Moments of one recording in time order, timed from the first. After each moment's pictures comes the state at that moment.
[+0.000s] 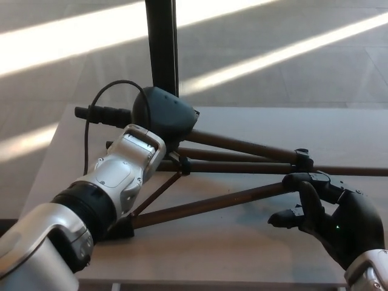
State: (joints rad) left_arm -1.06 0.32 -0.86 0.92 0.91 0.12 0.17; right_arm -0.16 -0.05 -0.10 0.00 0.33 0.25 0.07
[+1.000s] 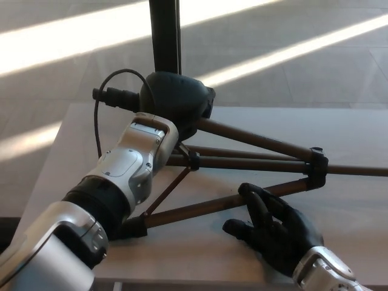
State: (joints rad) left_arm -1.06 0.25 -0.65 0.88 0.85 0.07 0.19; right_arm -0.33 0.12 -0.20 0.29 0.45 0.51 0.02
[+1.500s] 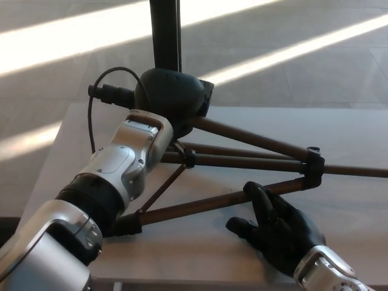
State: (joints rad) left_arm -1.08 0.29 -0.61 0.89 0.85 0.02 0.19; right_arm -0.32 0.12 -0.20 0.29 0.48 0.53 -0.01
